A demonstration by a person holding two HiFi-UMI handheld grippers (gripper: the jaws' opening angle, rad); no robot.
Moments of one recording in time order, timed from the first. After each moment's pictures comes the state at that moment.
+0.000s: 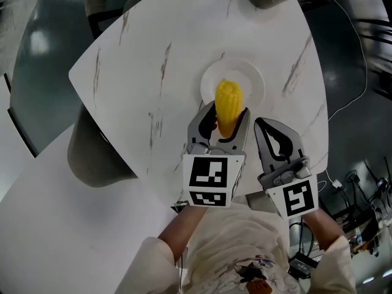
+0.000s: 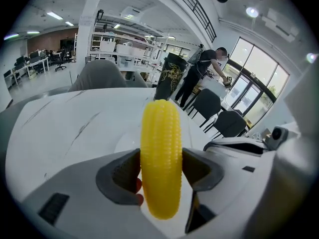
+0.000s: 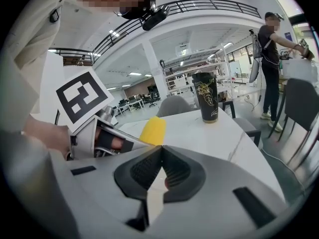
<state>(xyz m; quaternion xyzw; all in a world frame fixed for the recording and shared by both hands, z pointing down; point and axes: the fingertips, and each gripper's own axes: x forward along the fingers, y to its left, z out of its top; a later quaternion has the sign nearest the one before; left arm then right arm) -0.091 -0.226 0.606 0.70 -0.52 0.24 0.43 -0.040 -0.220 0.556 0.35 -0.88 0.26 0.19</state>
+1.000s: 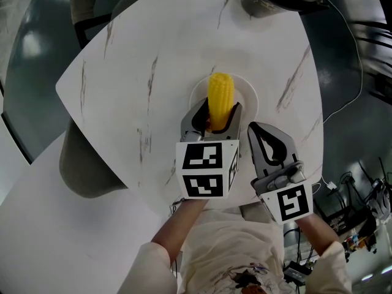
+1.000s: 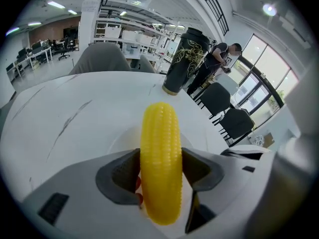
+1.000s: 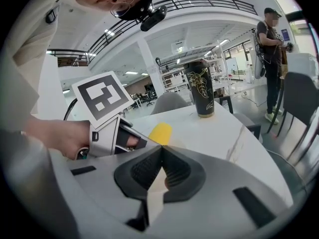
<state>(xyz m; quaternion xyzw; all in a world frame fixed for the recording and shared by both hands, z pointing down) -0.092 -0.252 0.658 0.66 -0.51 0.27 0.48 -0.036 -0.240 0.586 0.36 -0.87 0.28 0.19</state>
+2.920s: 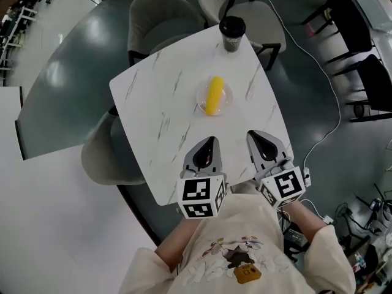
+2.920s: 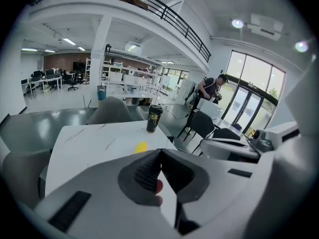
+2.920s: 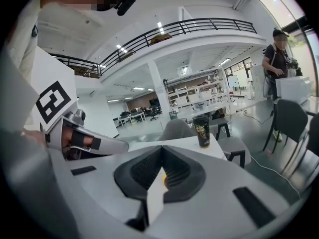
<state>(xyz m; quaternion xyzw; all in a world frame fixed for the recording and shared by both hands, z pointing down) -0.069 -0.109 0.409 0.70 -0.60 0.16 0.34 0.029 -0.142 0.392 0.37 -0.90 0.20 0.12</state>
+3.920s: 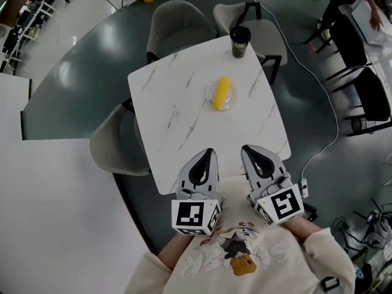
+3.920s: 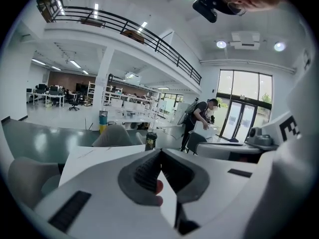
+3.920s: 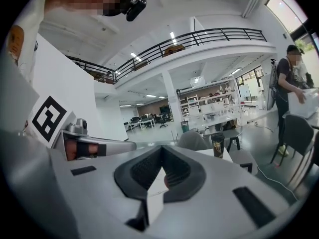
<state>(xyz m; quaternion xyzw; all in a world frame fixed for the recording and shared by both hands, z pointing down) -0.073 -0.009 0.295 0.73 -0.64 0.07 0.23 0.009 -0.037 0.278 0.33 -0.93 0.15 0.08</state>
